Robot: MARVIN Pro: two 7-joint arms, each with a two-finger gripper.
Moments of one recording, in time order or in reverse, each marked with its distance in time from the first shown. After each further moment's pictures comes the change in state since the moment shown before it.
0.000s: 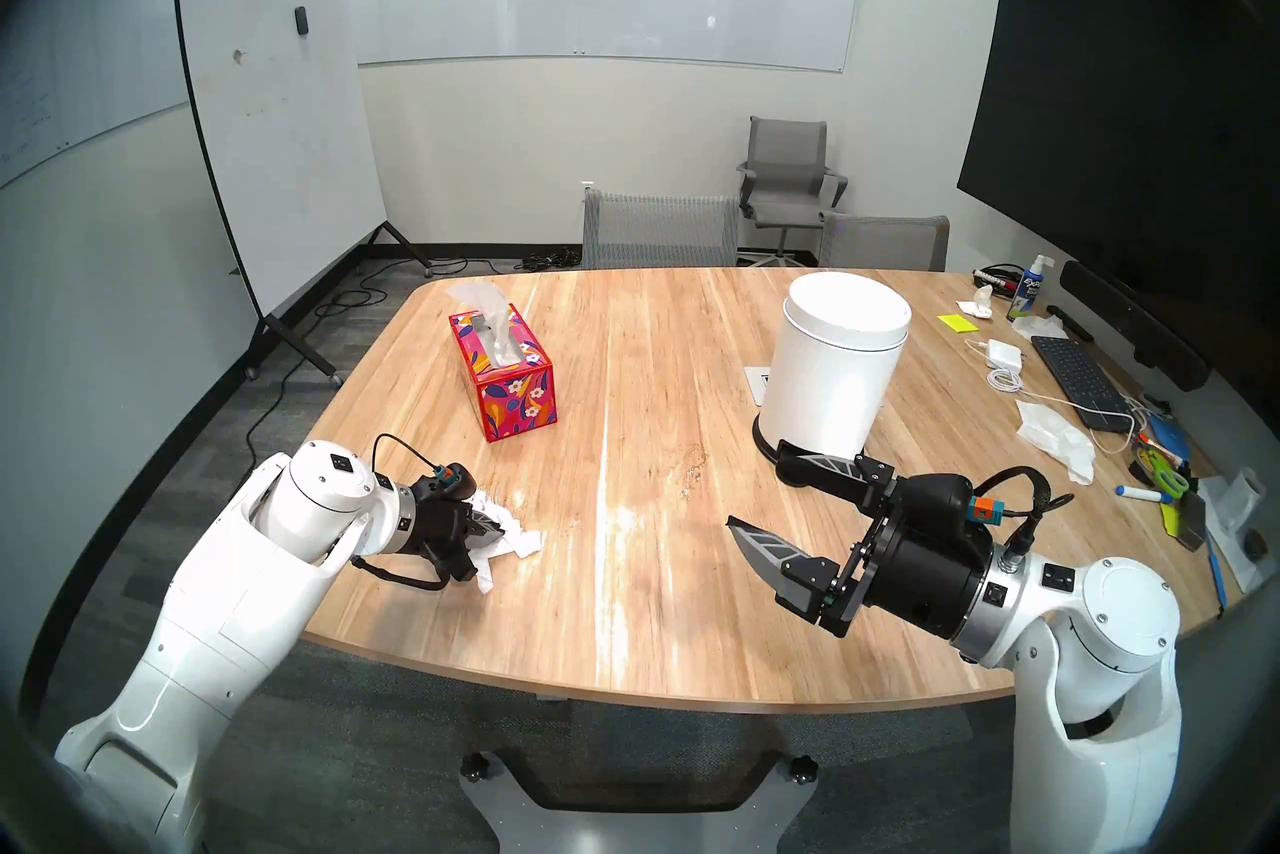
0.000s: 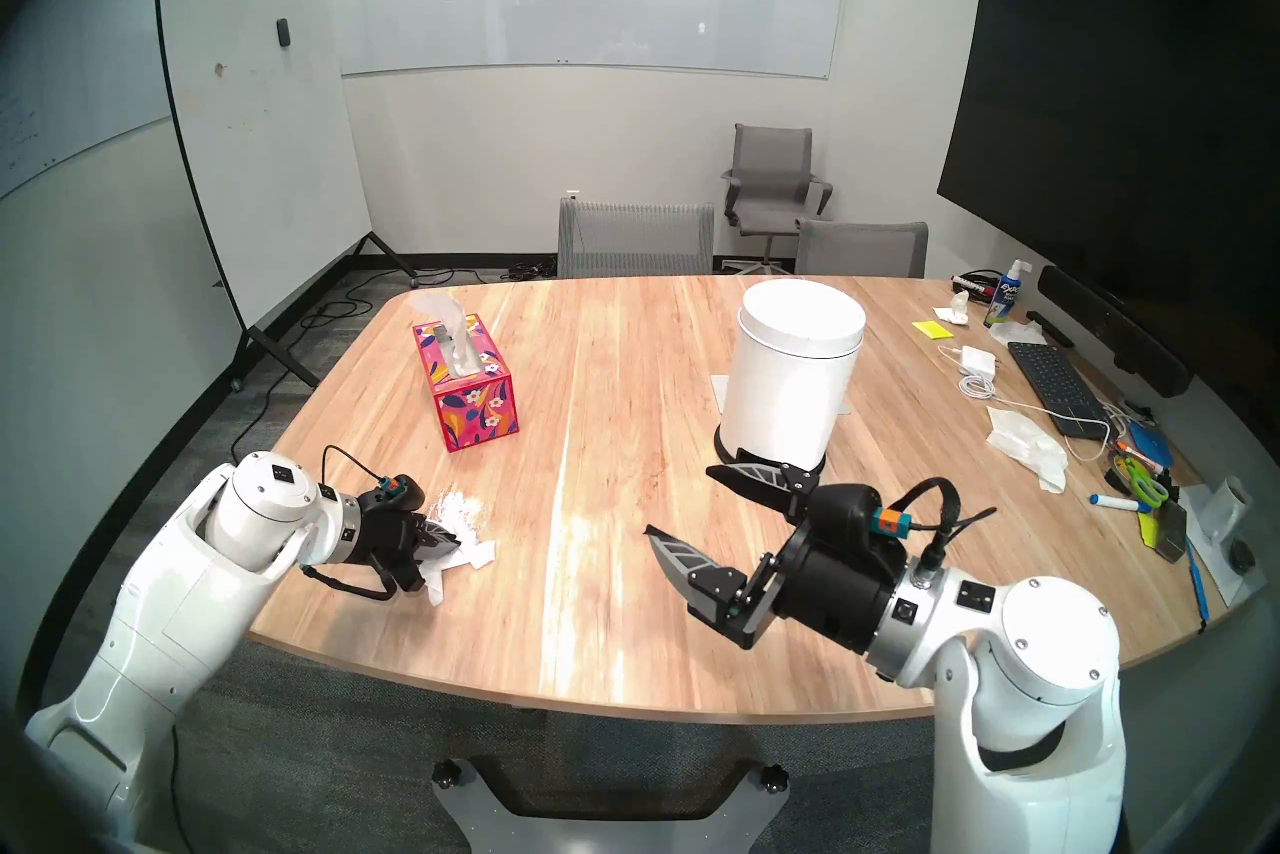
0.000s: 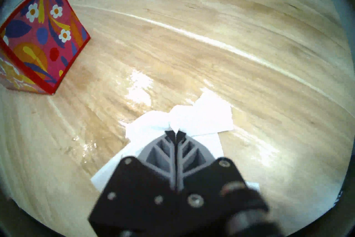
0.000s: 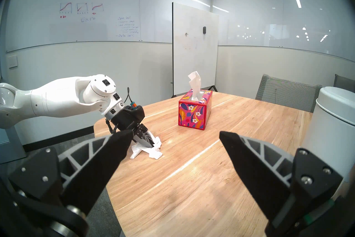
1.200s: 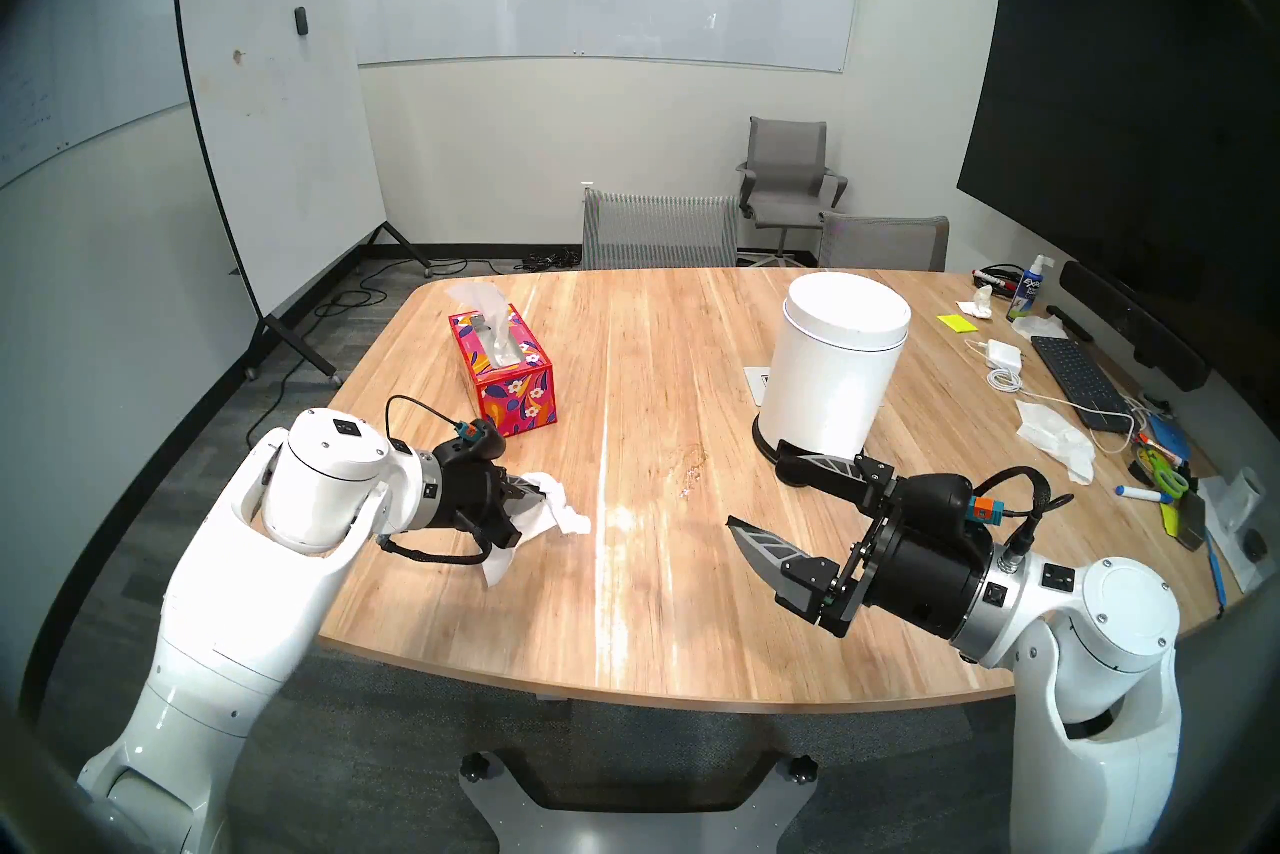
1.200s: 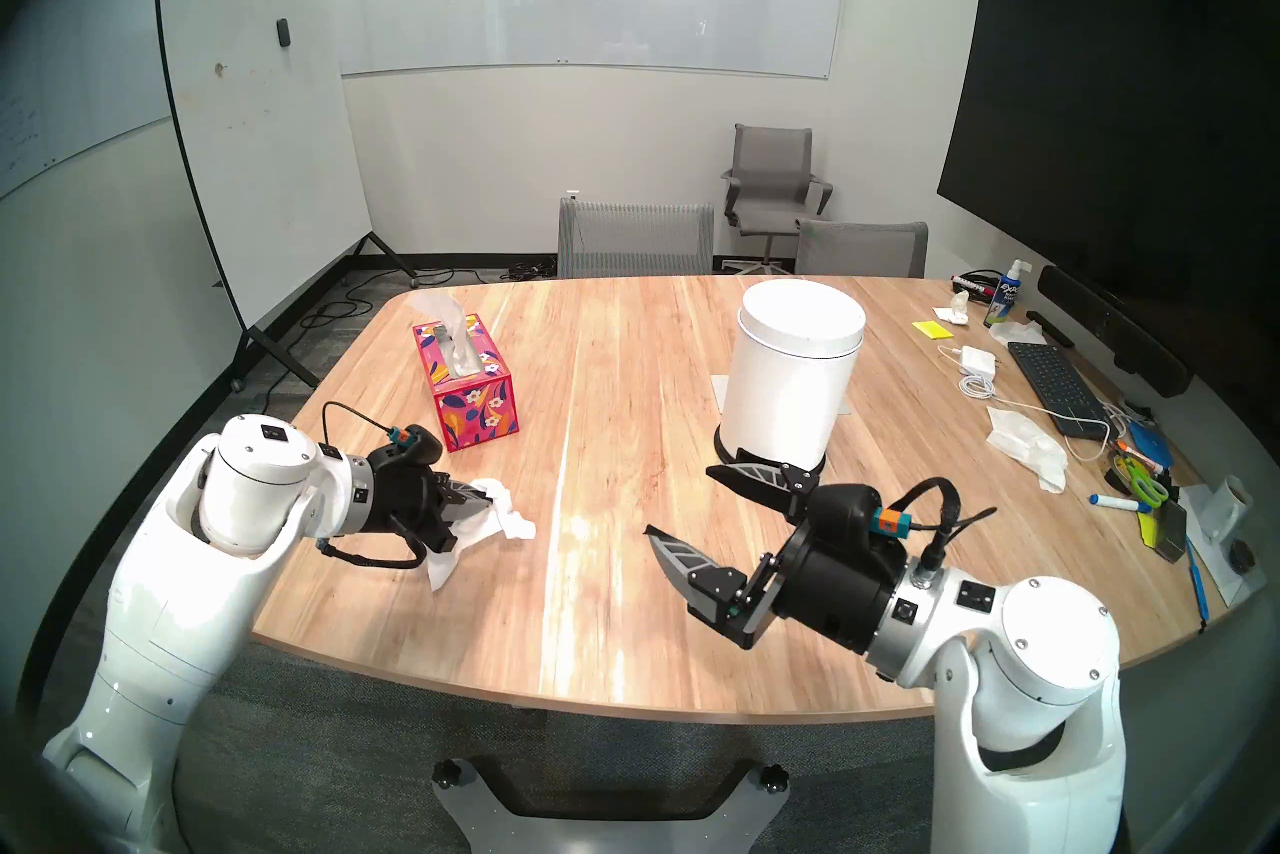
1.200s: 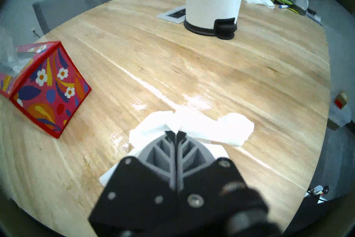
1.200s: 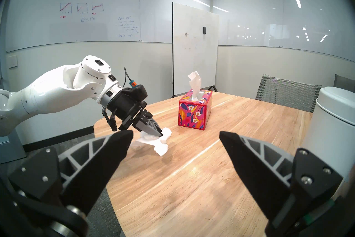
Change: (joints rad) left arm 0.017 -0.073 -0.099 -0.244 -0.091 0.234 0.028; right arm 0.000 0.000 0.000 0.000 0.000 0.000 0.000
